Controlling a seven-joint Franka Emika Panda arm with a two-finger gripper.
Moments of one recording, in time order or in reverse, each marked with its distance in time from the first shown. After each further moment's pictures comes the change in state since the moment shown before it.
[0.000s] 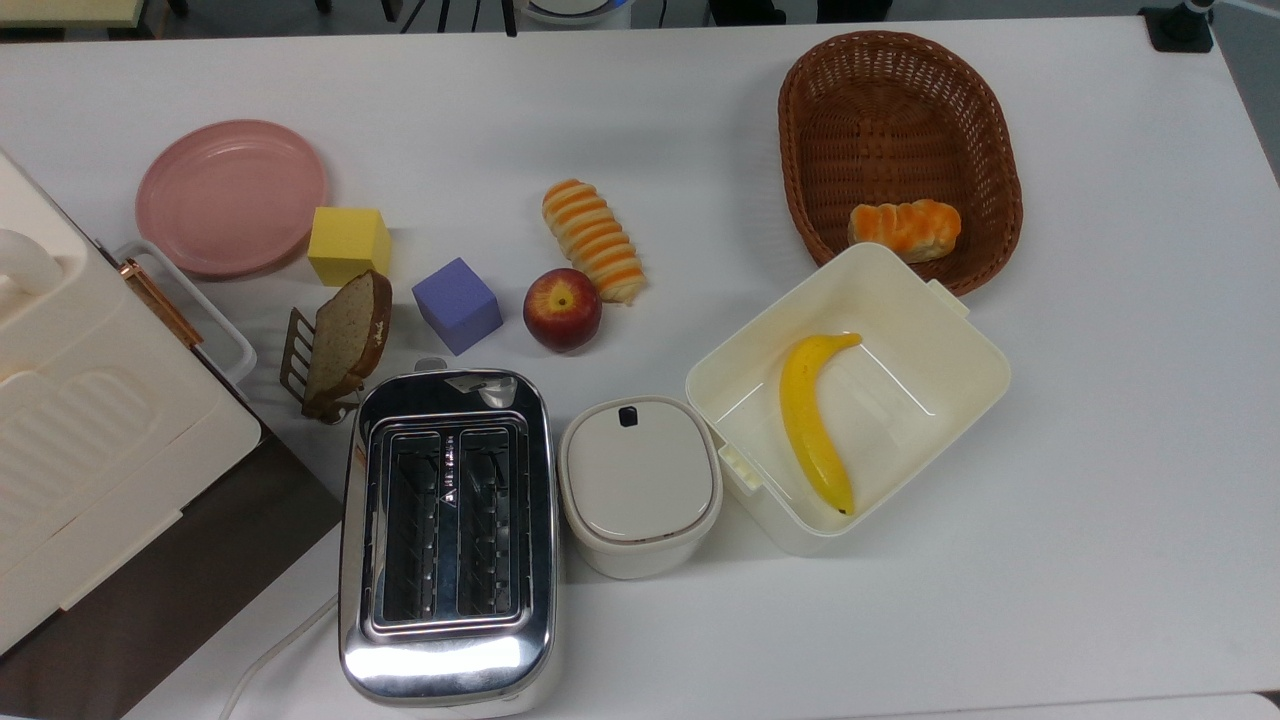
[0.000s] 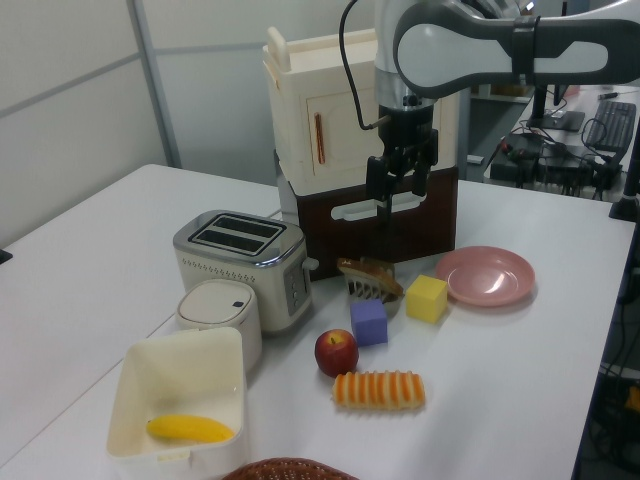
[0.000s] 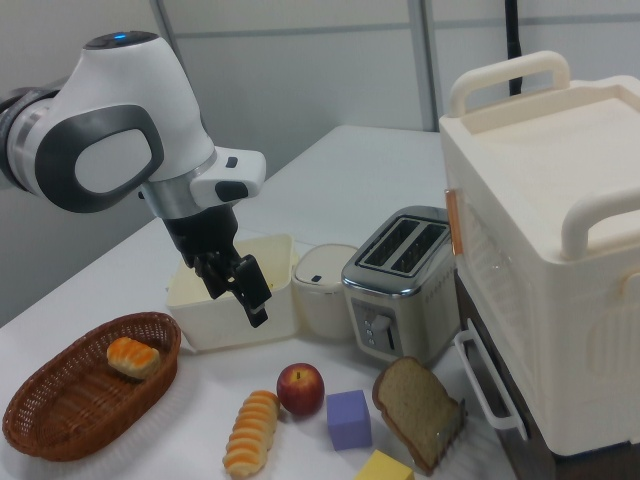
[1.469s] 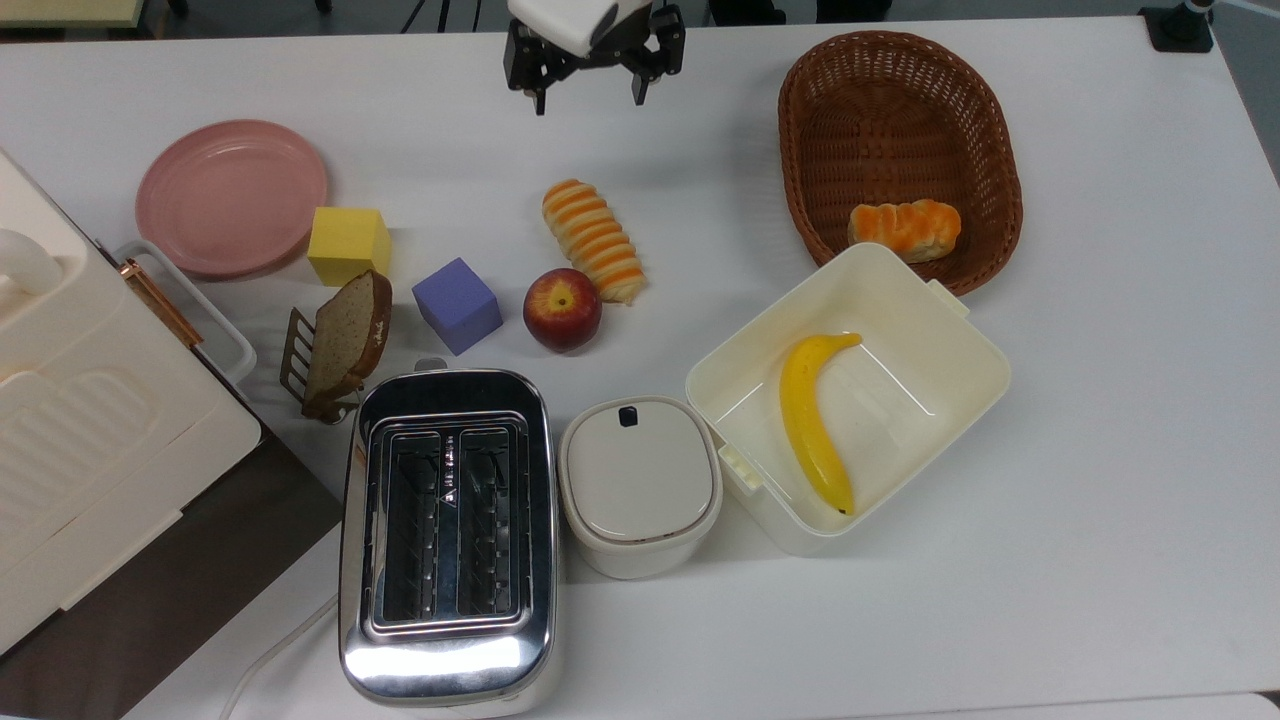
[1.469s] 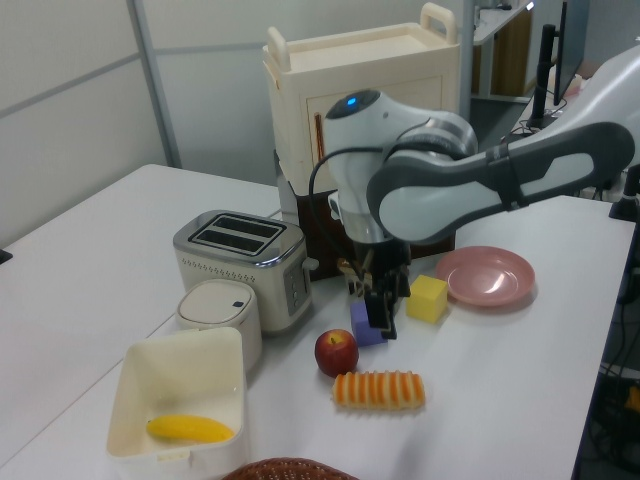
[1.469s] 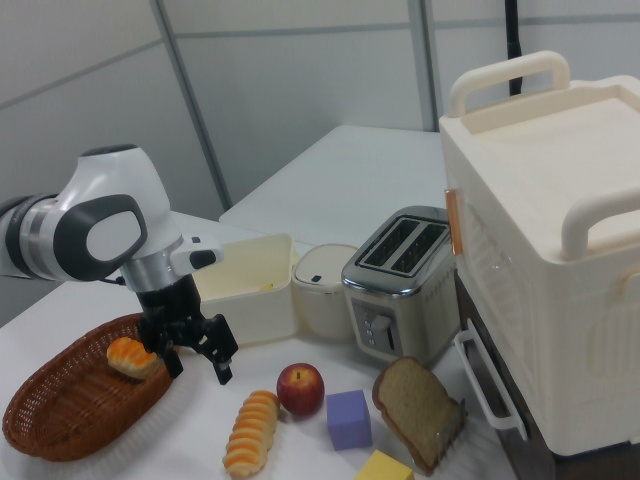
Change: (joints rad) arm 0.229 0.017 0.013 -0.297 -0.125 0.145 -0.112
